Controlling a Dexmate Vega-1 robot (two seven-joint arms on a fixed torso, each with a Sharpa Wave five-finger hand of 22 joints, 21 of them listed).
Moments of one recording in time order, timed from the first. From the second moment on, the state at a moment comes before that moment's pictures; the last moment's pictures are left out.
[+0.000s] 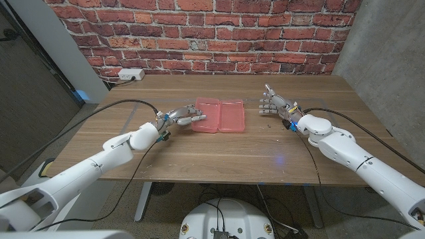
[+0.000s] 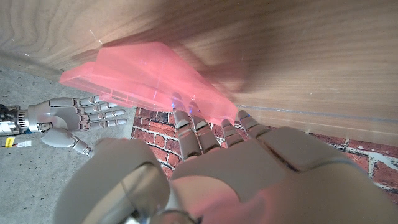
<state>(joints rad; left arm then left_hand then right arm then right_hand) 0.78 0.81 0.63 -1.44 0.26 -0.28 0.07 0.43 0.08 -0.31 0.12 0.28 0.60 -0.14 0.26 0.19 0.43 -0.17 0.24 0.19 -0.03 -0.03 0.22 0.18 -0.04 0.04 0.22 0.19 -0.87 -0.74 -0.45 -1.64 0.53 -0.10 -0.01 0.35 0.11 -0.25 0.07 0.22 -0.02 0.03 0.20 0.19 0.25 0.07 0.25 0.19 0.50 0.06 0.26 0.18 0.56 0.09 0.39 0.21</state>
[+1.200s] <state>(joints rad) 0.78 0.78 0.64 -1.42 0.24 -0.28 0.08 0.44 0.07 -0.31 0.12 0.28 0.61 -0.14 0.25 0.19 0.43 -0.17 0.23 0.19 -0.03 -0.03 0.22 0.18 -0.04 0.04 0.22 0.19 -0.84 -0.75 -0.50 -1.68 0.61 -0.22 0.09 0.35 0.10 -0.26 0.06 0.22 -0.03 0.07 0.20 0.19 0.24 0.14 0.23 0.19 0.51 0.11 0.20 0.18 0.64 0.05 0.40 0.20</state>
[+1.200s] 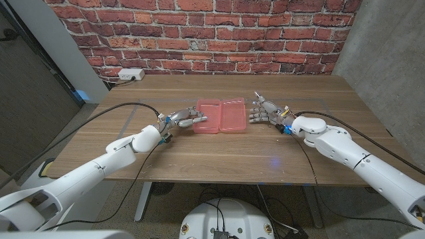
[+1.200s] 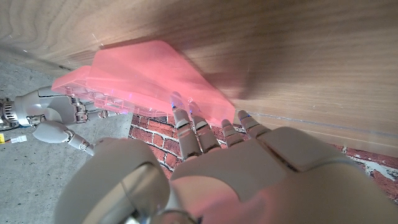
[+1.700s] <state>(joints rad) 0.78 0.78 0.64 -1.41 0.24 -0.30 0.09 0.44 0.07 -0.31 0.12 0.28 0.62 -0.14 0.25 0.19 0.44 -0.17 0.23 0.19 -0.03 -0.04 0.21 0.18 -0.04 0.04 0.22 0.19 -0.83 -0.73 -0.52 -1.67 0.65 -0.22 0.14 0.35 0.10 -0.26 0.06 0.22 -0.03 0.07 0.20 0.19 0.25 0.14 0.23 0.19 0.51 0.11 0.19 0.18 0.63 0.06 0.39 0.20</state>
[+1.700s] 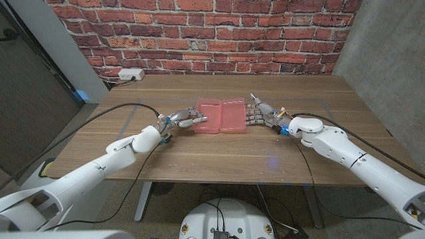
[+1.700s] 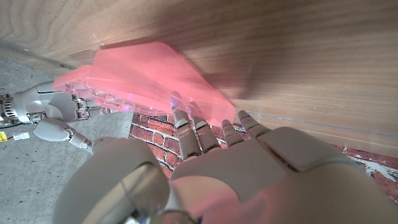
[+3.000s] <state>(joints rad) 0.76 0.76 0.66 -1.39 0.25 -0.30 0.10 0.43 0.08 -0.31 0.12 0.28 0.64 -0.13 0.25 0.19 0.45 -0.17 0.22 0.19 -0.02 -0.03 0.21 0.19 -0.03 0.04 0.22 0.19 -0.86 -0.73 -0.46 -1.75 0.75 -0.13 0.18 0.35 0.11 -0.26 0.07 0.22 0.07 0.06 0.23 0.19 0.37 0.06 0.24 0.19 0.57 0.04 0.20 0.18 0.67 0.03 0.38 0.20</state>
